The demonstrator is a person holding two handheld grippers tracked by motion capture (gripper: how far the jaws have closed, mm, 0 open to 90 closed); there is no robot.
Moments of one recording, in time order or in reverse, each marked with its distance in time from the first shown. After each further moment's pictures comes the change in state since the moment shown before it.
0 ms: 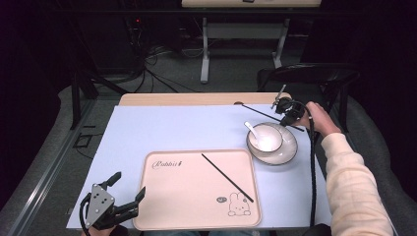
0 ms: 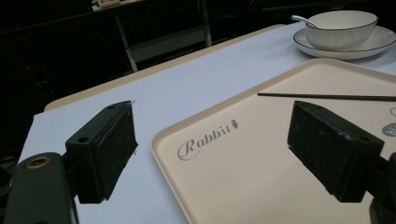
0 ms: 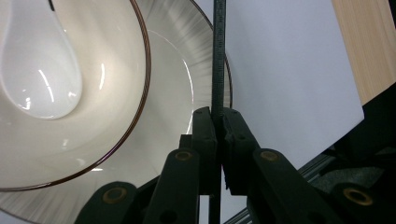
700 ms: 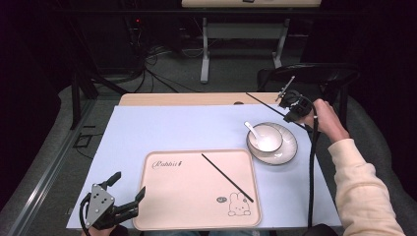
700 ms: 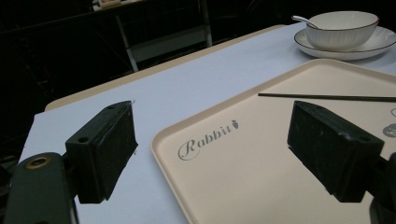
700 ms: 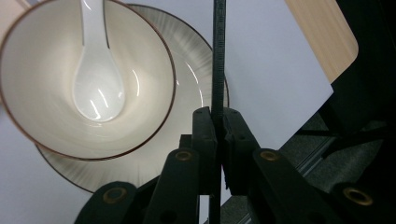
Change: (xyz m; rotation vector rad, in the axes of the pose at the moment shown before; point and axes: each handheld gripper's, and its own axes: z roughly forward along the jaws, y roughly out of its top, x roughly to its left) left arm 0.000 0.000 0.000 0.000 0.003 -0.001; right arm 0.020 0.001 -0.059 -0.038 -0.062 0.150
